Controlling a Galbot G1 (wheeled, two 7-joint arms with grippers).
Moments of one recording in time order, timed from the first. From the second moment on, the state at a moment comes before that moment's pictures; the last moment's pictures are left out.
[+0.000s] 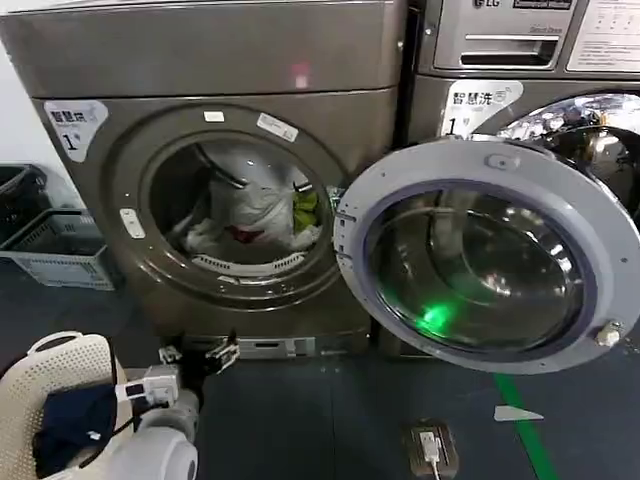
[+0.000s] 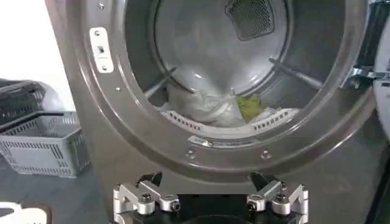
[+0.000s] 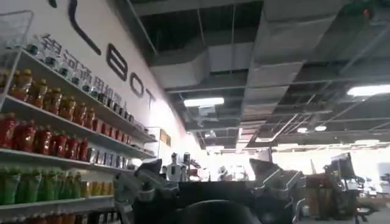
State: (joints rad) left arm 1.35 -1.50 -0.54 -2.24 -0.04 0.74 -0.10; right arm -1.62 1.06 2.35 1.76 0.58 -0.29 0.00
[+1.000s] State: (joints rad) left arm 1.32 -1.50 -0.54 -2.23 -0.15 0.74 -0.19; right arm -1.62 1.07 2.35 1.77 0.59 -0.29 0.00
